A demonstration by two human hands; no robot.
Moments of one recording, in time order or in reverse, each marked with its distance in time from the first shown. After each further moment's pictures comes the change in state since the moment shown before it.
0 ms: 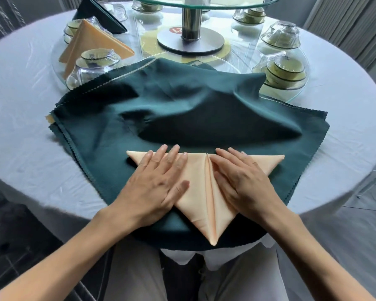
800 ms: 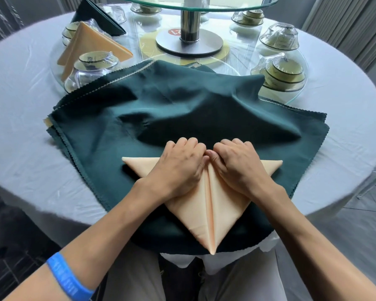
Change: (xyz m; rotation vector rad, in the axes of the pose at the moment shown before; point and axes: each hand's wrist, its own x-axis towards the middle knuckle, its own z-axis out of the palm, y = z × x) left_hand 0.071 0.030 -0.008 0.094 0.200 0.048; right_hand 0.050 0.011 0.004 -0.194 0.131 -0.041
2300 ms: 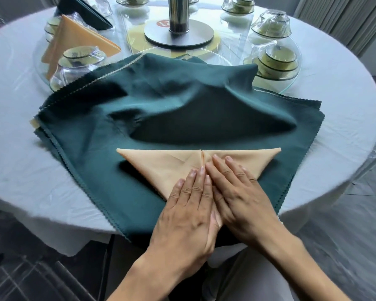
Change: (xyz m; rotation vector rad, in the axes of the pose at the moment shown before) left_hand -0.094 0.062 0.016 -0.084 0.050 -0.017; right_hand -0.085 -0.030 -0.003 0.004 -0.135 0.080
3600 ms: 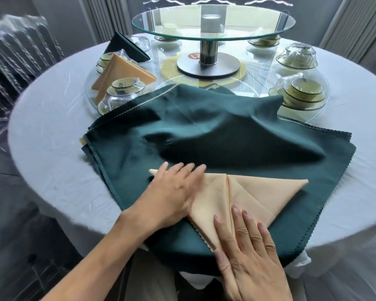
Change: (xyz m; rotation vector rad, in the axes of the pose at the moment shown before) left_hand 0.048 -0.096 -0.044 0.070 -0.263 -0.037; right_hand -0.047 -0.055 0.011 0.032 0.122 0.102
